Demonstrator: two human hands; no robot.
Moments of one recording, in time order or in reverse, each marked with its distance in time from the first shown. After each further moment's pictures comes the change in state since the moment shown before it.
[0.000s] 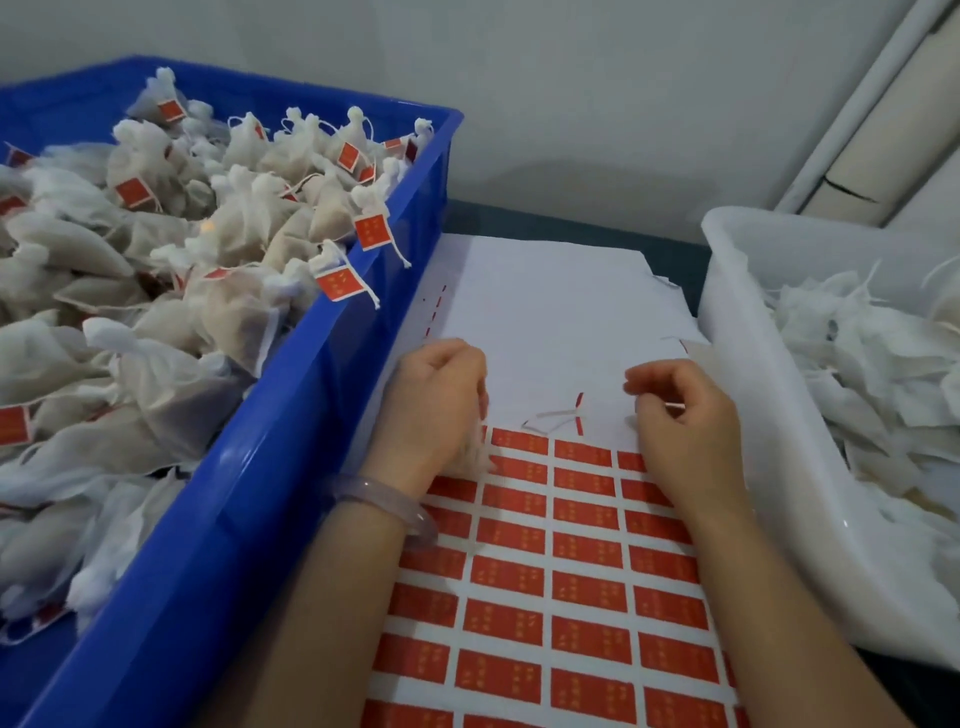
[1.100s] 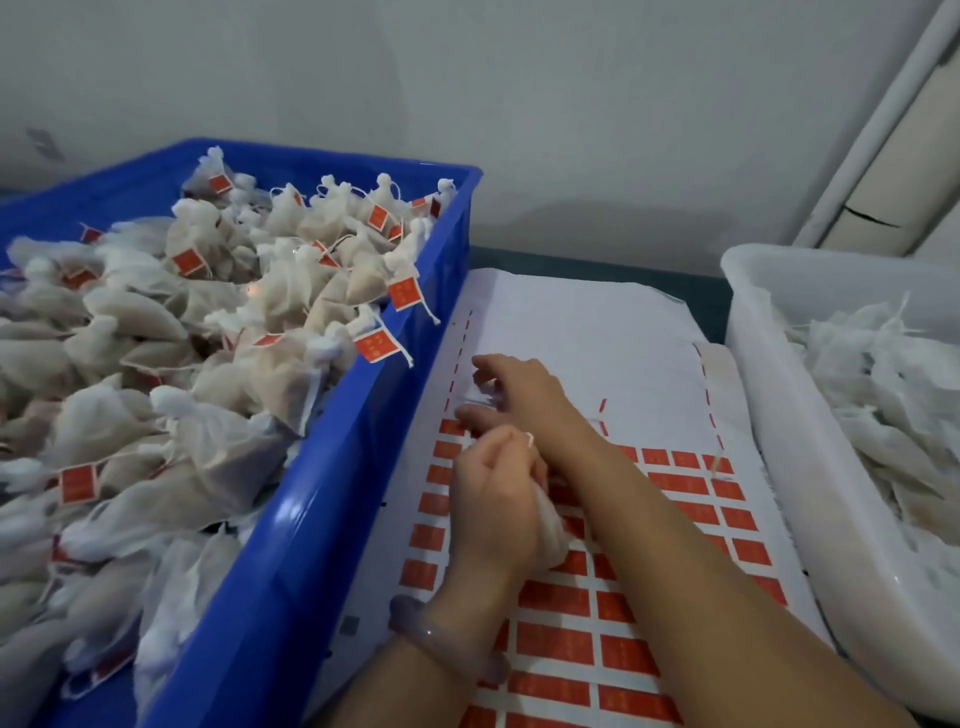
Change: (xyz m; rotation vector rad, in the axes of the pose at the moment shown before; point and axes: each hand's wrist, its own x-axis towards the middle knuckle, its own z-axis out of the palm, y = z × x) left_hand -0.025 0.001 0.028 -0.663 0.100 -0.075; right_hand 0.046 -0.065 0.098 -0.224 -0.550 -0.268
